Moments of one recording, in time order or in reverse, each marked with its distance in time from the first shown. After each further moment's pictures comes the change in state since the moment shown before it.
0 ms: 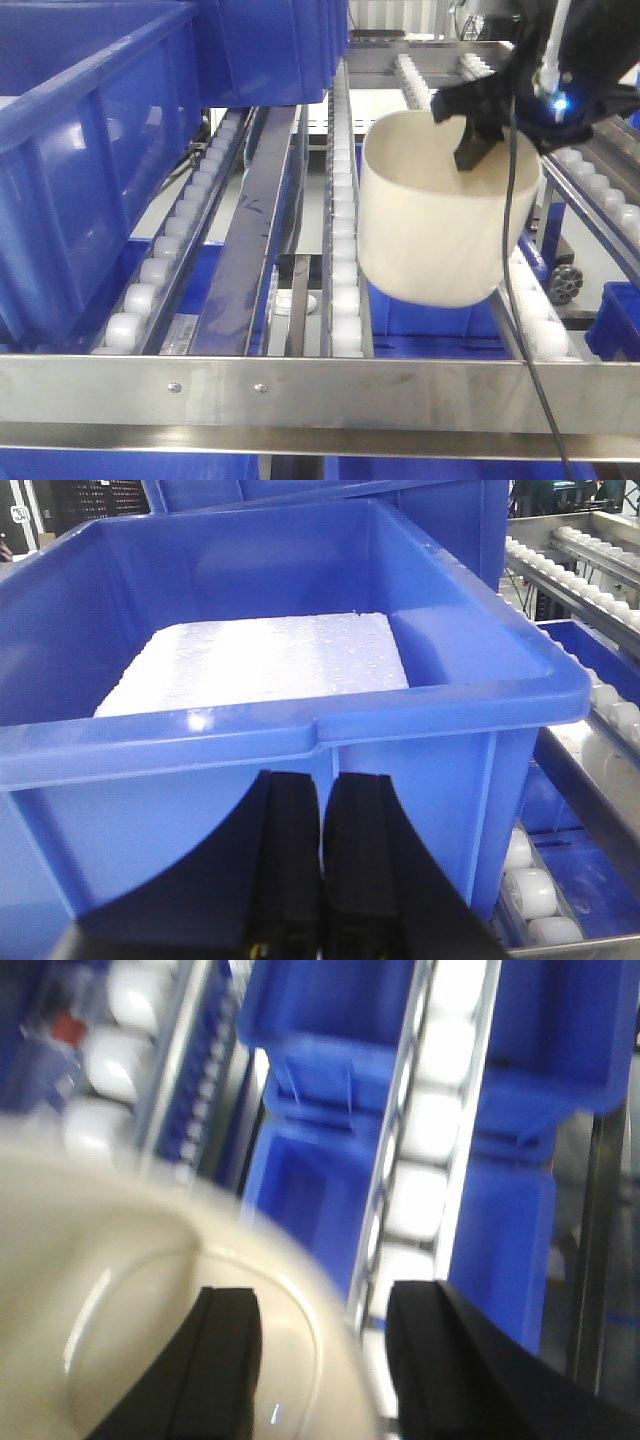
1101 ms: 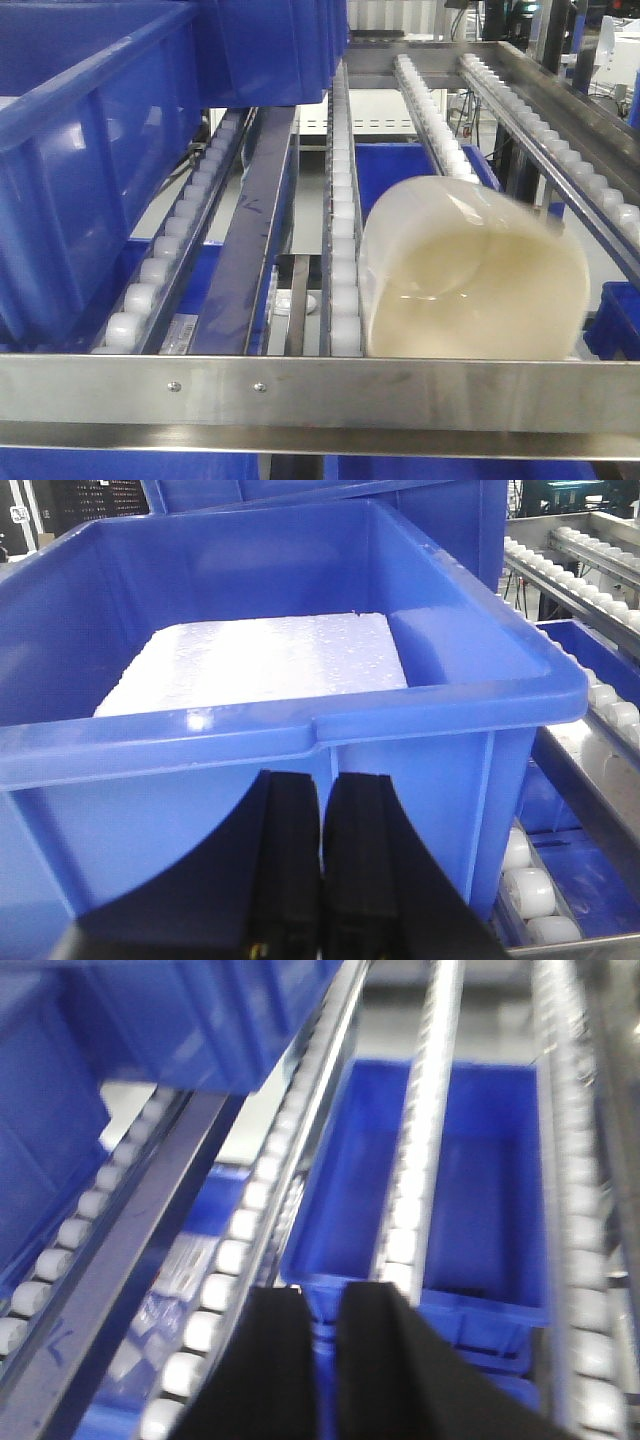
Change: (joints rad) left arm 0.000 0.000 0.000 0.000 0.000 0.000; right arm -0.053 -0.543 0.240 0.000 -0.172 0.000
